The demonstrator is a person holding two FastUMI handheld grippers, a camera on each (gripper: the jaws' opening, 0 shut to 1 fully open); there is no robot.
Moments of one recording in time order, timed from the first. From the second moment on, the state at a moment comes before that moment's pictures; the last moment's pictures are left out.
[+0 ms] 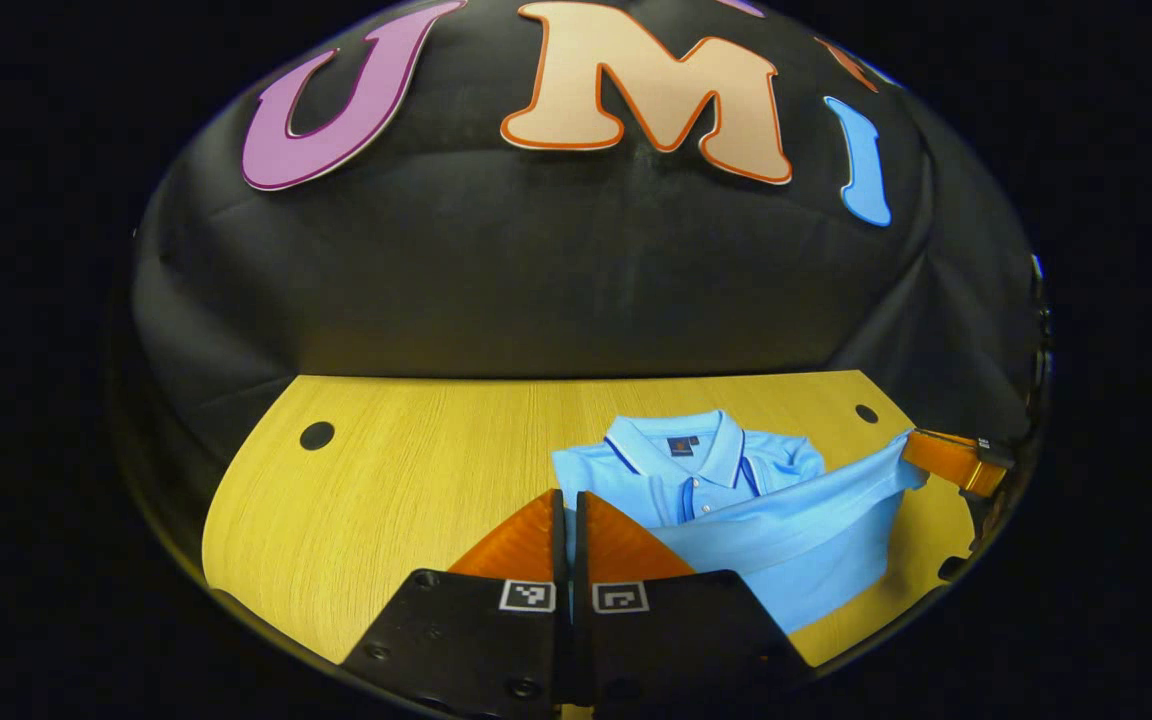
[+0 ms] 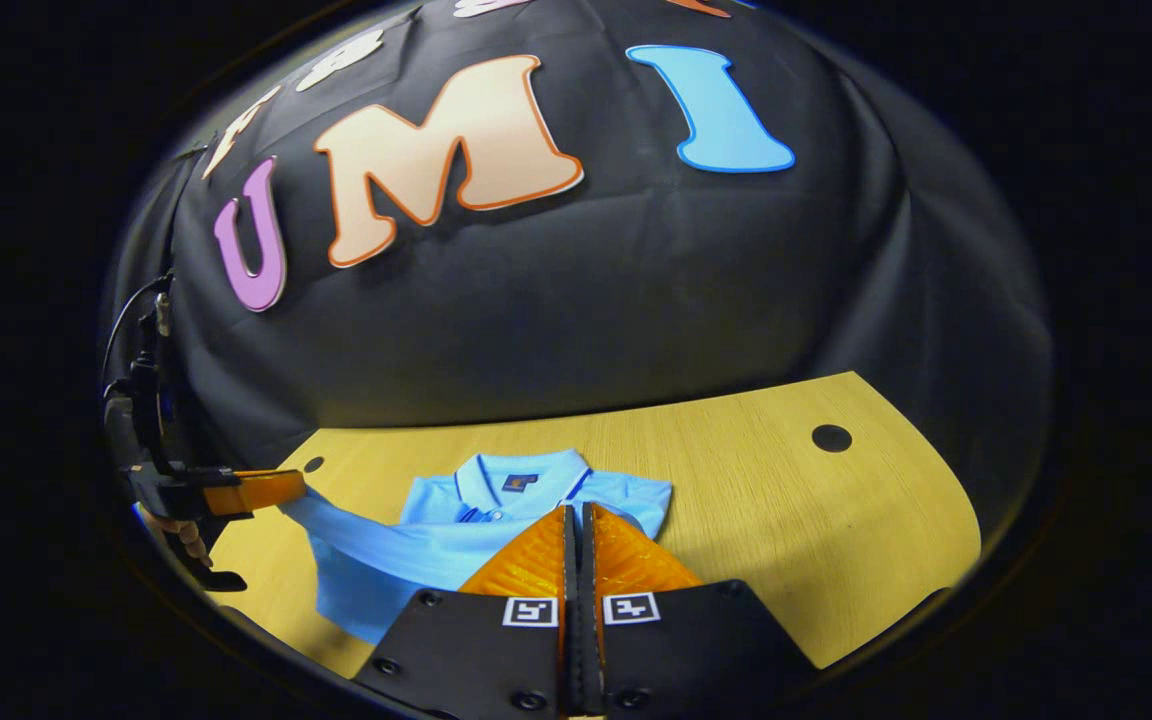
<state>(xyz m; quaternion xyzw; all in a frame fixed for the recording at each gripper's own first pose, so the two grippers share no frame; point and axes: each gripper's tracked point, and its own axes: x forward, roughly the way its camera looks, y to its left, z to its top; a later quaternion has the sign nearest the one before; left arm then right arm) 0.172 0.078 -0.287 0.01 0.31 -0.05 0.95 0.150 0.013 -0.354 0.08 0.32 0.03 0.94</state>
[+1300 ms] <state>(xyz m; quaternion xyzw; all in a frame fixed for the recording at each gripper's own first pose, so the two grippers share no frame) 0.142 0.065 -0.182 -0.04 0.17 -0.03 0.98 0.117 0.015 -0.240 0.03 0.18 -0.01 0.98</state>
